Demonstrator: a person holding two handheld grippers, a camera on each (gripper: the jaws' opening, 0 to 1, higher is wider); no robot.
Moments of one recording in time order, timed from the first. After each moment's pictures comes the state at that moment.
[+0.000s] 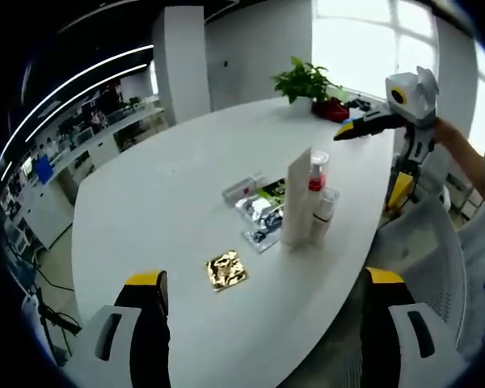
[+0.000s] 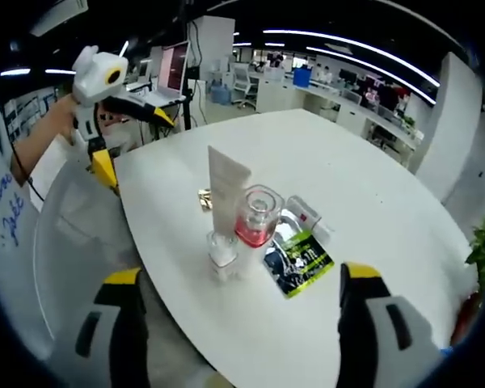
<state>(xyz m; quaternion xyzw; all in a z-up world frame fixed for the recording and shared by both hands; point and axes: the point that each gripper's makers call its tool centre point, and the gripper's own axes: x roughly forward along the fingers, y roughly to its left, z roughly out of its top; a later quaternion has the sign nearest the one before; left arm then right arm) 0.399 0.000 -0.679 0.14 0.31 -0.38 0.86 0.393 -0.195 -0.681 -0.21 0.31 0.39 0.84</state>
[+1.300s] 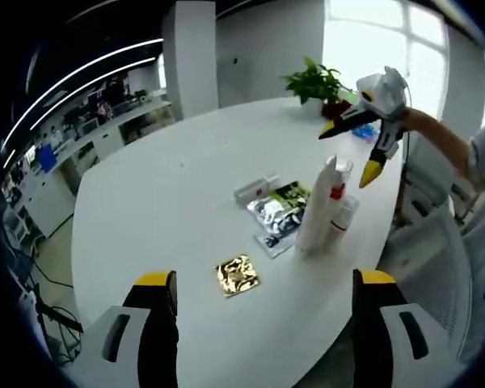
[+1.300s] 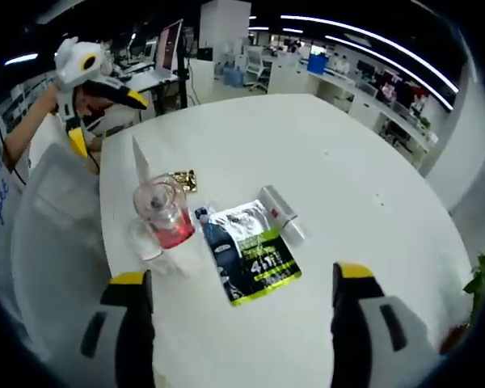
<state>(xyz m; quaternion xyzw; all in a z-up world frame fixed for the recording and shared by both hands) 0.425 0.004 -0.681 0.12 0.32 -0.36 0.87 0.479 -0.234 -0.709 -0.25 0.35 0.41 0.81</state>
